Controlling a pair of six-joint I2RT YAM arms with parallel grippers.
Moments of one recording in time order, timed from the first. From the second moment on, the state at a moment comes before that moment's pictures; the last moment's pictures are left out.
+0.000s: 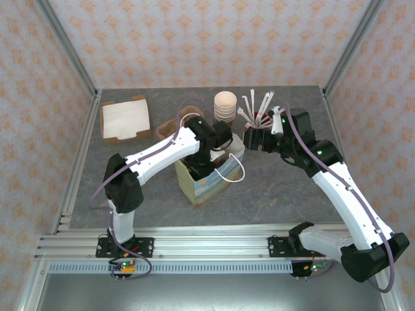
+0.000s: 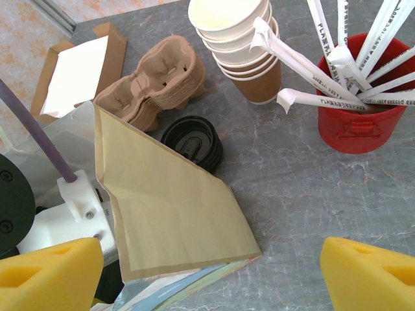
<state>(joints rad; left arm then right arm) -0.80 1.91 1.81 -1.54 0.03 -0.17 0.42 1.08 1.23 -0.82 -0.15 0.39</state>
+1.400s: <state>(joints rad) -0.80 1.86 1.87 -1.60 -0.01 -0.18 0.42 1.11 1.23 -0.82 -0.16 0.39</state>
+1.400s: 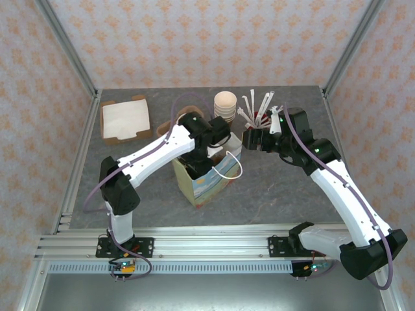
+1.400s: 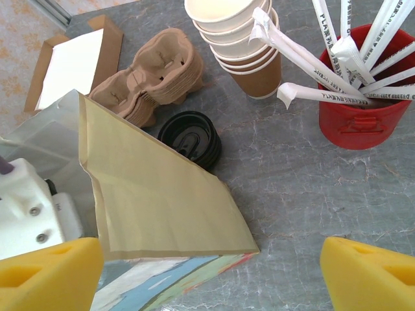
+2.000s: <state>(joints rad) -0.80 1.85 1.87 -1.62 -0.03 -0.18 0.42 1.11 1.23 -0.82 -0.16 0.39</state>
